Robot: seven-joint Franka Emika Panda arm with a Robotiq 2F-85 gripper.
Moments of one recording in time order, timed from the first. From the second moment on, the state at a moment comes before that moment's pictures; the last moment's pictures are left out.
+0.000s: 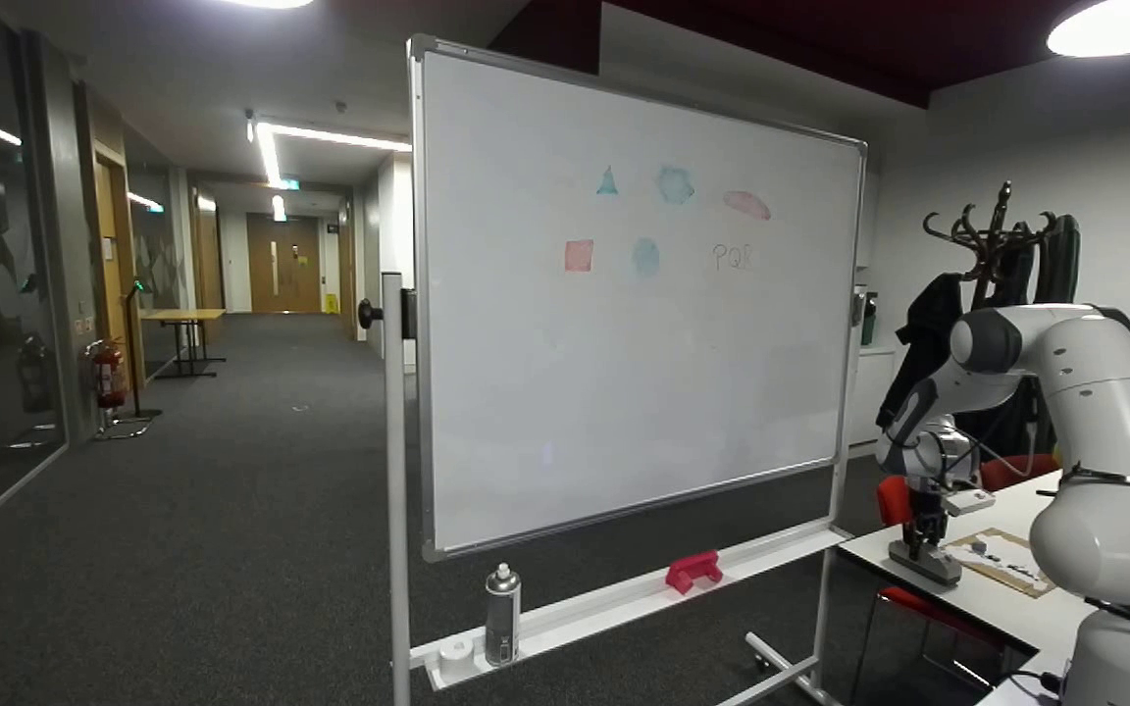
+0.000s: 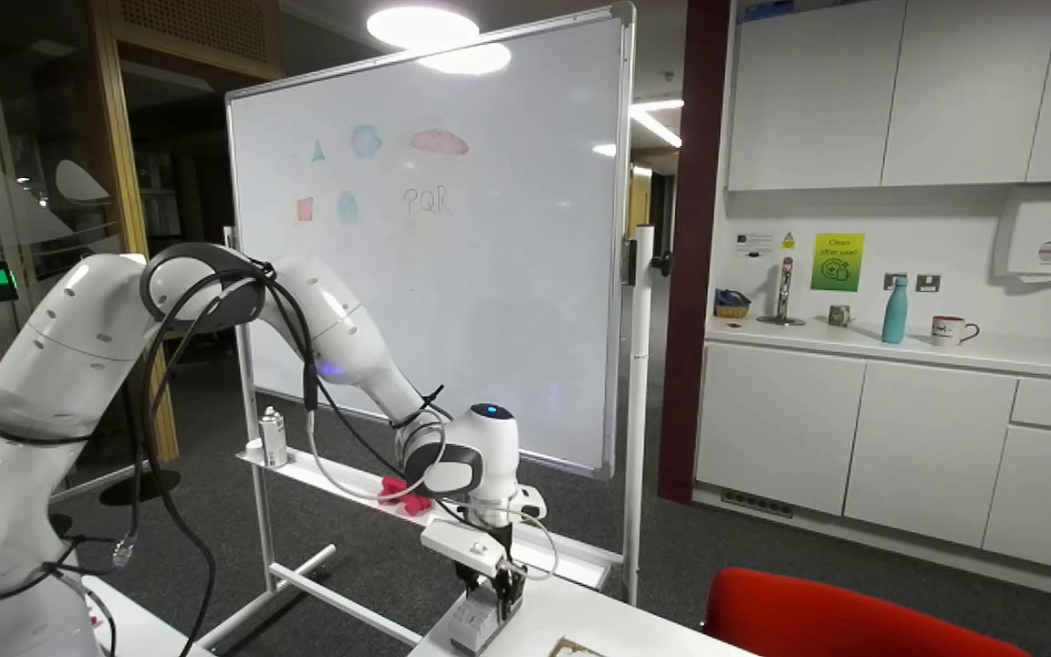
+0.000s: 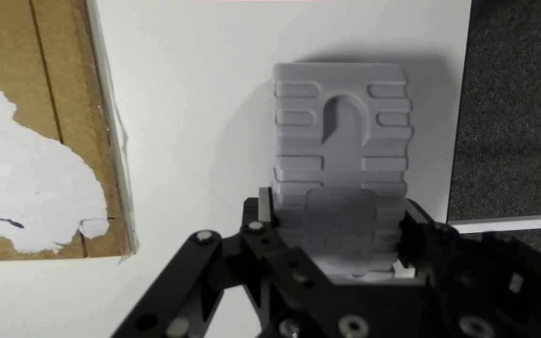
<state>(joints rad) -0.60 0.59 -0.17 -1.99 0.07 2.54 -0.73</state>
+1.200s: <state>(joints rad) -0.60 0.59 -0.17 -1.99 0.07 2.54 -0.73</state>
